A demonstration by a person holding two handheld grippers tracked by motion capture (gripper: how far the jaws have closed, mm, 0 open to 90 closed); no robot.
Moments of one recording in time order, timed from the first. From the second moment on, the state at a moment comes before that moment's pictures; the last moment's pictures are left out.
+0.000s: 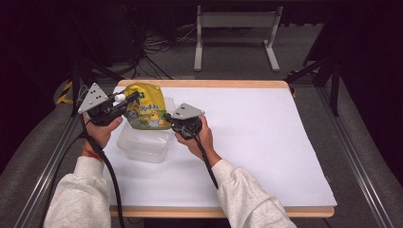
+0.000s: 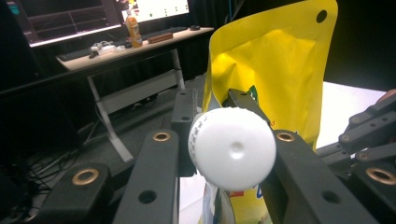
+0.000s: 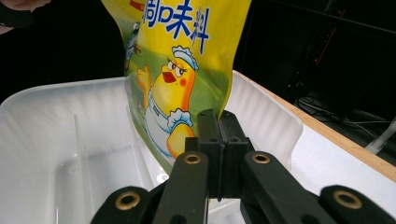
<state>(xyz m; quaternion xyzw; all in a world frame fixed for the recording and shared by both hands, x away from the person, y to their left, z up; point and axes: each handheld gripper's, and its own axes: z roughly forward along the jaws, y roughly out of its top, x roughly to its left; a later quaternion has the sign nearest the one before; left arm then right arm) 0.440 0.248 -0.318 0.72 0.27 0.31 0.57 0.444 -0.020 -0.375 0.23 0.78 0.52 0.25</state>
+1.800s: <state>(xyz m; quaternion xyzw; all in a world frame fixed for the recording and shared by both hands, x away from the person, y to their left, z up) 0.425 0.247 -0.354 0.74 0.33 0.28 0.52 0.459 -0.011 -0.400 0.21 0.83 0.46 0.22</state>
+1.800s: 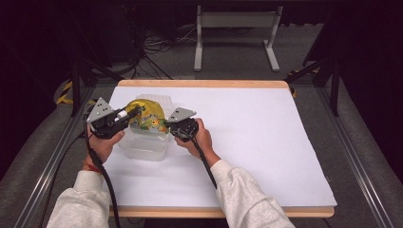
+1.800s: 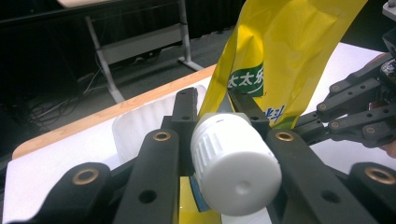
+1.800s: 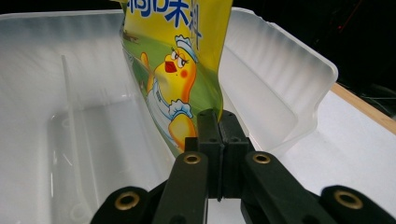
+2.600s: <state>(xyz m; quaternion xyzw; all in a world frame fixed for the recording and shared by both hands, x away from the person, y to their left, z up) 0.415 0.245 -0.356 0.74 0.35 0.29 0.50 0.459 -0.014 -0.399 0.23 0.84 0.46 0.20</state>
